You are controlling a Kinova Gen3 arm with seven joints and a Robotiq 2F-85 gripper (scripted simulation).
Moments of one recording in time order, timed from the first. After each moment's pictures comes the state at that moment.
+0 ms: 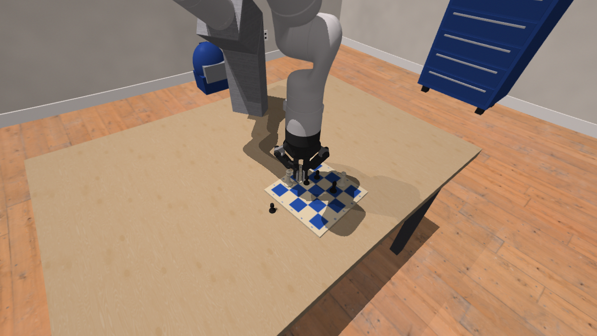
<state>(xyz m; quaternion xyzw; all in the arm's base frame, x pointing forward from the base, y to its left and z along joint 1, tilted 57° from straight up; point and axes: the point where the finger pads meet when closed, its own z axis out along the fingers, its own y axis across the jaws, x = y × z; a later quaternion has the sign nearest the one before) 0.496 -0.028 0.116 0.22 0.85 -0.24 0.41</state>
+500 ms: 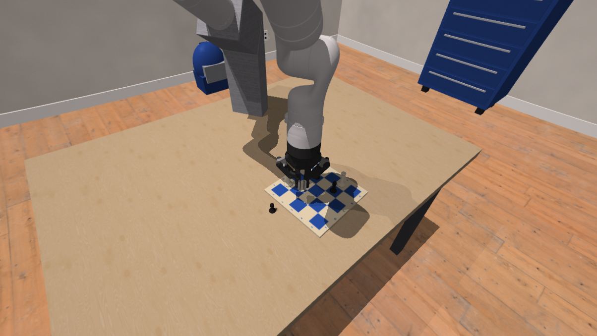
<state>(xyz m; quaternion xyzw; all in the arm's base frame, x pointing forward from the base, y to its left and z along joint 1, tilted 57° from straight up) 0.519 -0.042 0.101 0.21 0.85 -0.23 0.42</state>
